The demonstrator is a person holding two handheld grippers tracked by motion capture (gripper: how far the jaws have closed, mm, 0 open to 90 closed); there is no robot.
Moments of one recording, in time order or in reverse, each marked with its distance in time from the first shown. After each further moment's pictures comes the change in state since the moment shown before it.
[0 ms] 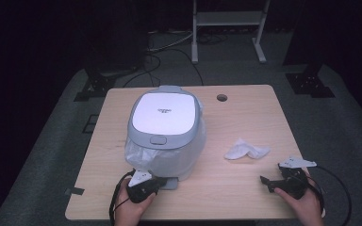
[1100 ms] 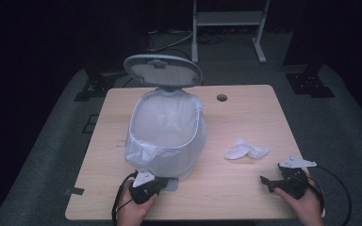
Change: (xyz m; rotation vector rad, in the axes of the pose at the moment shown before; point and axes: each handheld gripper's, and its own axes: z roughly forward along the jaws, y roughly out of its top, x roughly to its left) left arm -0.003 -0.007 0.009 0.036 0.001 -0.038; right arm 0.000 0.000 0.000 0.000 -0.001 0.000
